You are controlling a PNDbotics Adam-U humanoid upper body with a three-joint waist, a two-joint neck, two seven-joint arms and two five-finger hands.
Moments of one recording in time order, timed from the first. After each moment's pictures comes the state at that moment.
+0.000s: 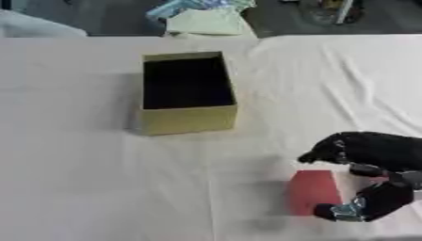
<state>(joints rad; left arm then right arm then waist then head) -0.09 0.53 0.17 -1.98 -0.16 -0.29 0.74 -0.25 -0.94 0.50 -1.99 0.62 -0.12 0.53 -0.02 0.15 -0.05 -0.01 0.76</state>
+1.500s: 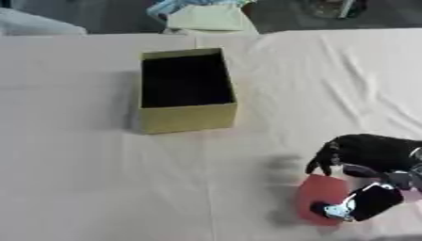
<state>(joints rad) -0.10 0.53 0.17 -1.98 -0.16 -0.30 0.74 -0.24 -0.93 0.51 -1.99 0.69 -0.05 0.59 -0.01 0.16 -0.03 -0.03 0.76</state>
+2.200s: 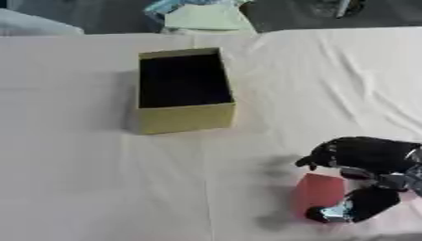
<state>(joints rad) -0.10 0.53 0.17 -1.98 -0.16 -0.30 0.74 -0.24 -0.92 0.51 -1.99 0.71 -0.06 0.63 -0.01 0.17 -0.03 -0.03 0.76</state>
